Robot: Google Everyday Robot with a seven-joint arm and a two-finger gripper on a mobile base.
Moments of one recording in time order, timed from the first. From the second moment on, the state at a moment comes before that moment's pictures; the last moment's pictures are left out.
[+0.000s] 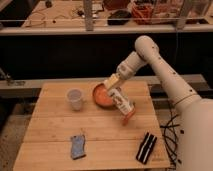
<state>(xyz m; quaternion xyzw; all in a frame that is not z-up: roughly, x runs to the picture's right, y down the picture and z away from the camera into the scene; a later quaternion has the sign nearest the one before) 0.046 -0.013 0.744 0.09 -0.53 -0.69 0.48</state>
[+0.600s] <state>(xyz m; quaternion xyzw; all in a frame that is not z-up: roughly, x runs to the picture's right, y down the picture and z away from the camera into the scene) 0.038 0.009 0.721 0.16 -0.44 -0.79 0.39</state>
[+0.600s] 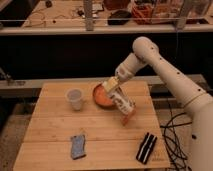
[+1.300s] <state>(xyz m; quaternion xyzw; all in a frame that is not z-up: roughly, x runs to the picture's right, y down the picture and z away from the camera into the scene) 0.070 0.074 0.797 0.31 -0.44 -0.79 0.30</state>
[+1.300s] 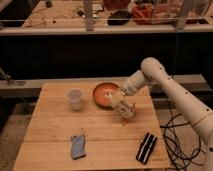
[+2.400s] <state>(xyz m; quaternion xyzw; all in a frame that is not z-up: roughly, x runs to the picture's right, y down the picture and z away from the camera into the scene) 0.017 0.039 0.737 0.46 -0.45 -0.74 0.18</state>
